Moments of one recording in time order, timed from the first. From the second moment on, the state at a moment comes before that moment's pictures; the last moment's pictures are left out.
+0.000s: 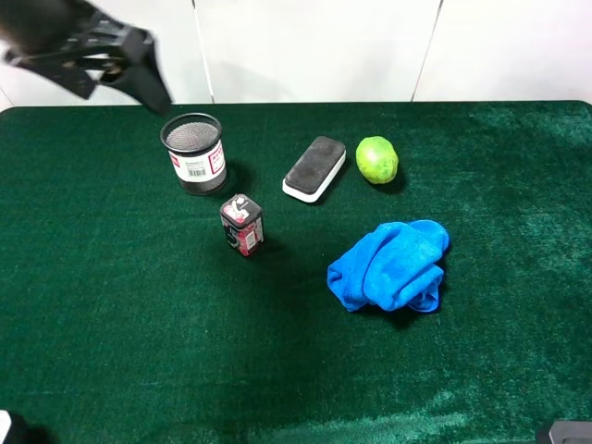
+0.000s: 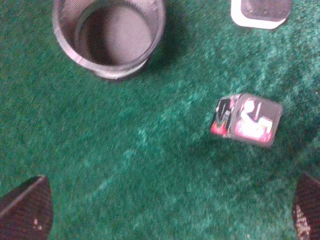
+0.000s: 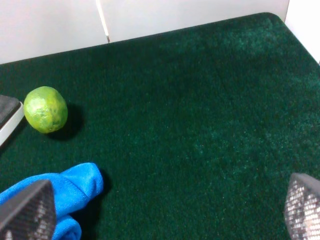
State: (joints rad) left arm -0.38 1.45 -1.19 -0.08 0.87 0.11; right arm -0.02 -0.01 -0.50 -0.01 1.01 0.09
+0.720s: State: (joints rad) left arm -0.61 1.92 -1.60 -0.03 0.87 0.05; right arm -0.02 -0.01 -0.50 -0.01 1.01 0.09
